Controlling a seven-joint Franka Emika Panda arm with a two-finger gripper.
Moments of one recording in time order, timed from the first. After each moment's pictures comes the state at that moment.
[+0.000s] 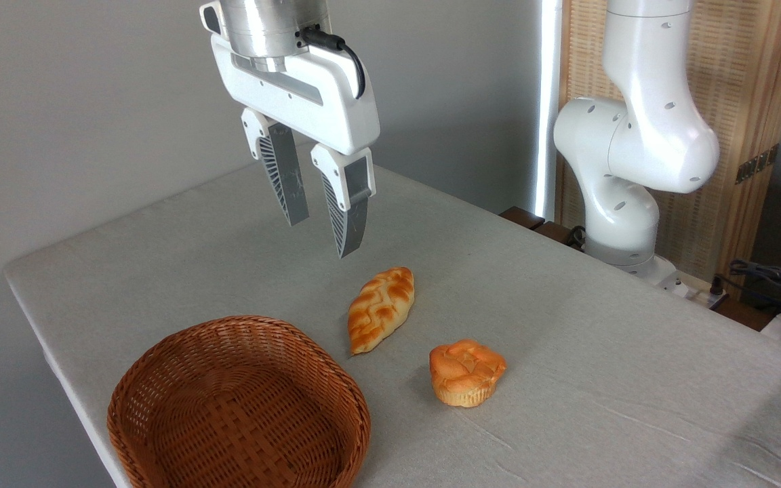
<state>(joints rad) -0.01 -0.04 0.00 -1.62 -0.08 1.56 0.74</state>
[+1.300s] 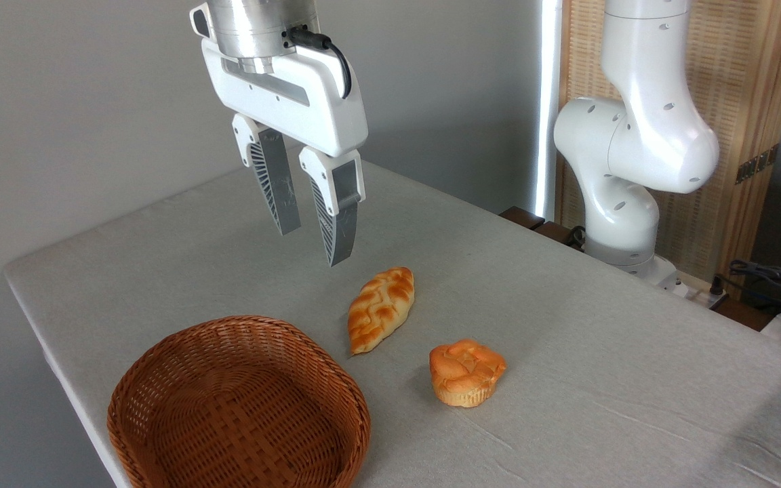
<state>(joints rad) -0.02 -0.01 0.00 -1.60 -0.04 1.60 0.74</state>
